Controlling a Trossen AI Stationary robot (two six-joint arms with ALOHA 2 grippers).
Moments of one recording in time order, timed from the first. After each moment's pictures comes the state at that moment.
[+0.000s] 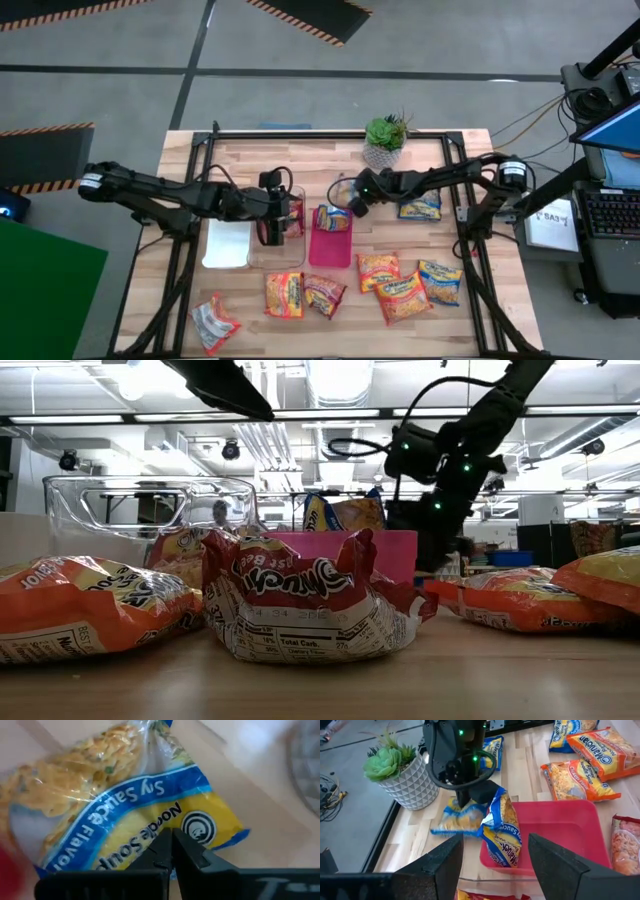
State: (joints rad) left arm -0.15 1.24 0.99 -0.34 -0.35 0.09; right arm -0.25 1.69 0.83 -0.20 0.26 0.47
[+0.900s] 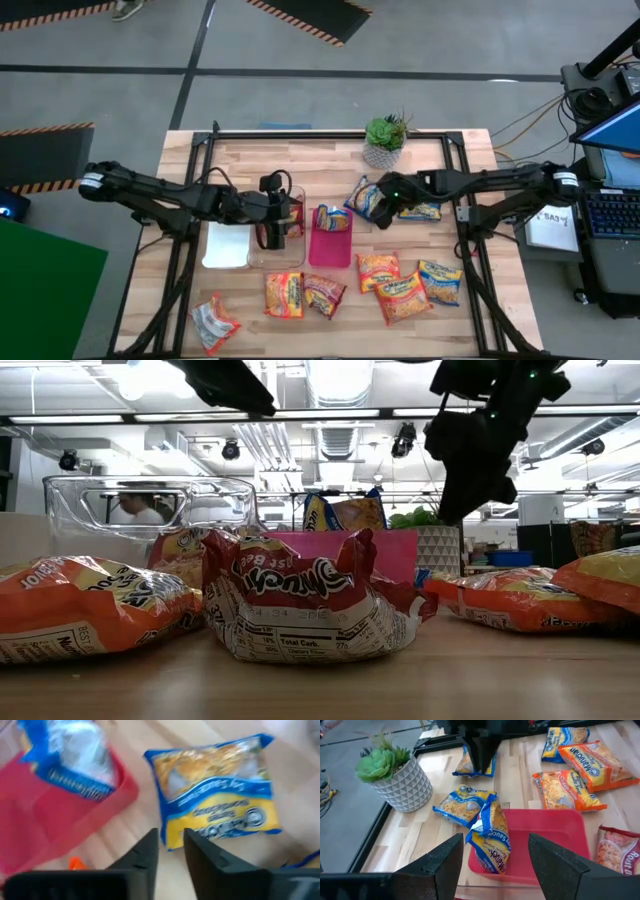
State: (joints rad) left arm -0.18 1.24 0.98 -0.31 -0.36 0.03; right arm -0.11 1.27 0.83 -0.55 0.05 0.60
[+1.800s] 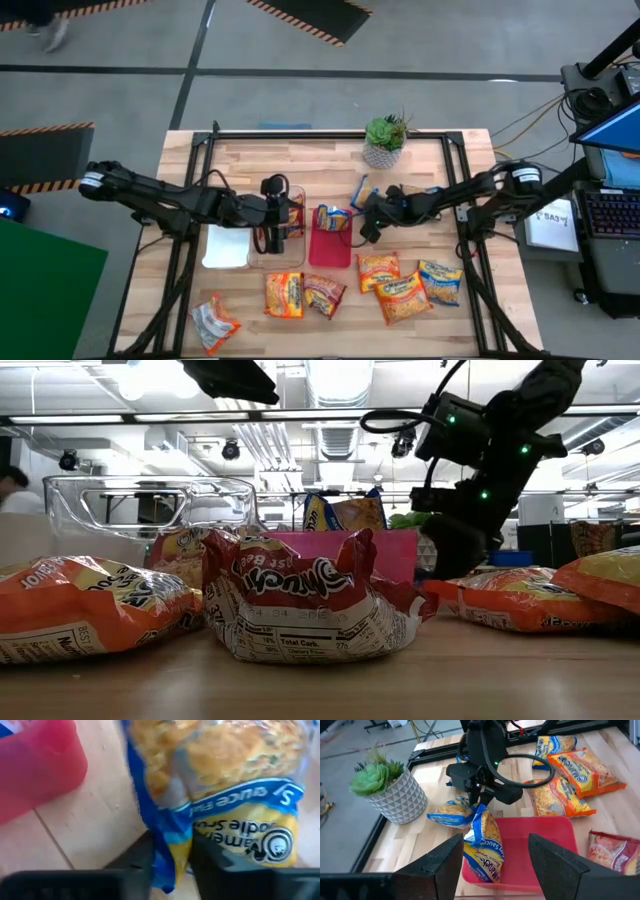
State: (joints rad) left arm -0.21 1.24 0.98 -0.27 -0.36 0.07; right arm 0.00 1.59 0.71 -0.23 0.34 0.51
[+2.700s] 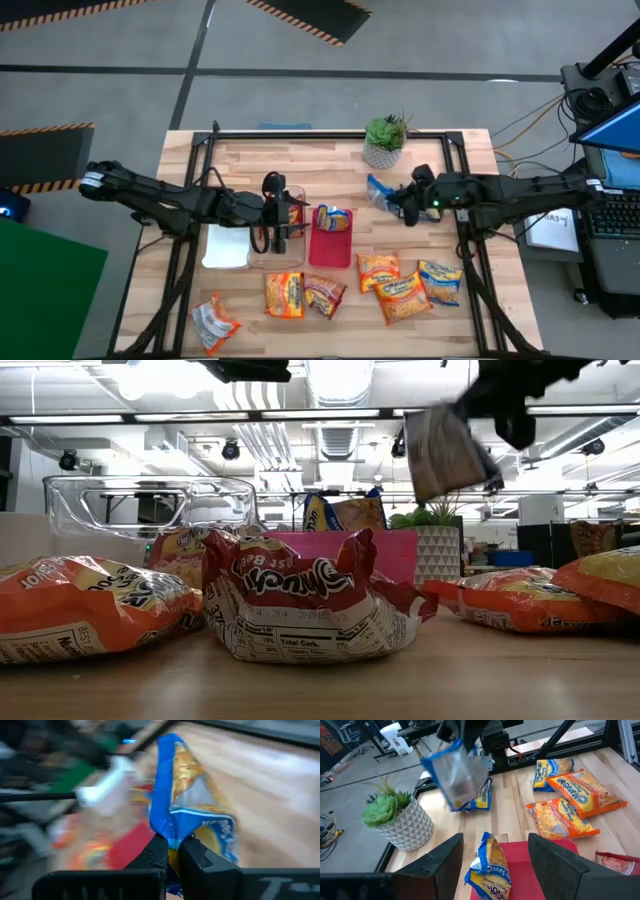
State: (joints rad) left arm -0.21 1.24 0.98 -0.15 -0.36 0.16; right arm 0.05 0.81 0.71 -0.31 0.20 0.70
